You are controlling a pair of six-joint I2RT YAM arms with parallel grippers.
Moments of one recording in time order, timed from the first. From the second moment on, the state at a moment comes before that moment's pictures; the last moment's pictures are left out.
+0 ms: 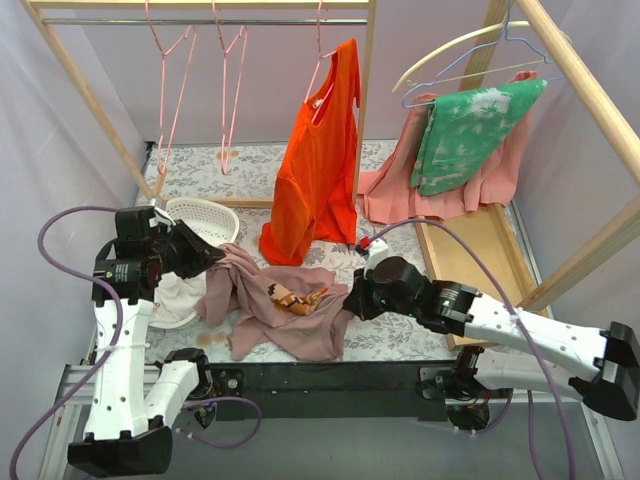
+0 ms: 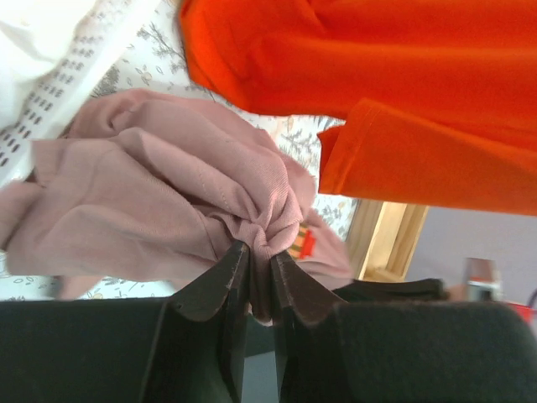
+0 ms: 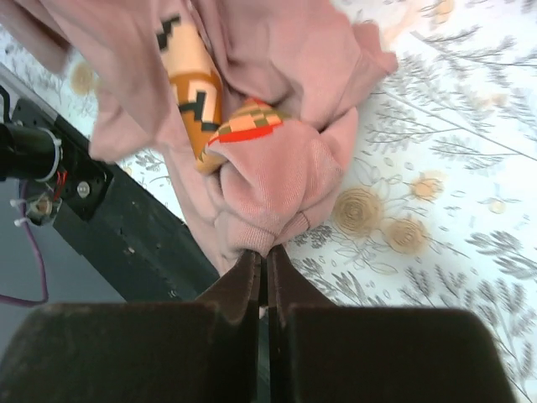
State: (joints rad) left arm 0.06 0.85 1.13 -1.06 0.38 -0.72; right arm 1.11 1.00 0.72 -0.36 0.07 0.60
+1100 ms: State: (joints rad) left arm -0.91 0.98 1.06 -0.78 -0.09 -0.98; right arm 0.81 1.13 0.84 -0.65 0.10 0.63
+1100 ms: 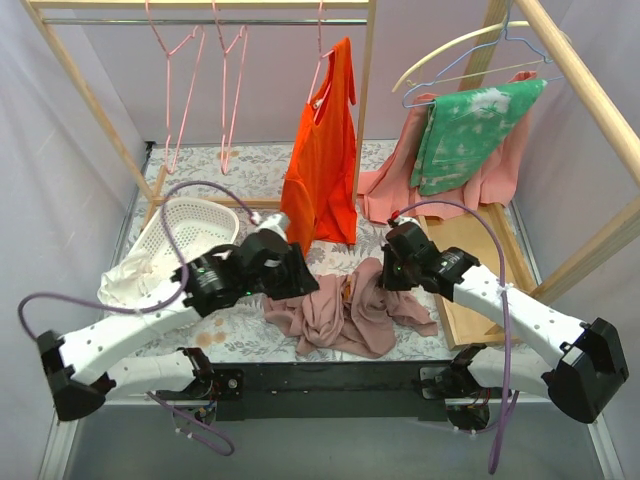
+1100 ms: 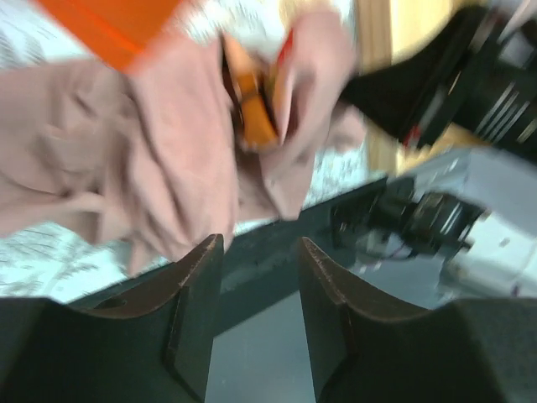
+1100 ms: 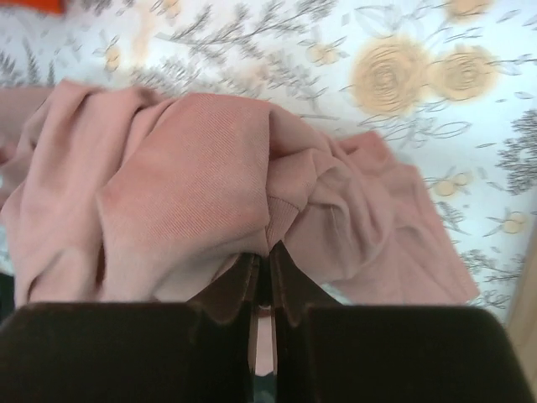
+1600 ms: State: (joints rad) left arm -1.24 1.78 1.30 -0.58 -0.16 -1.06; right arm 0.59 1.15 0.83 -0.62 0.00 0.55
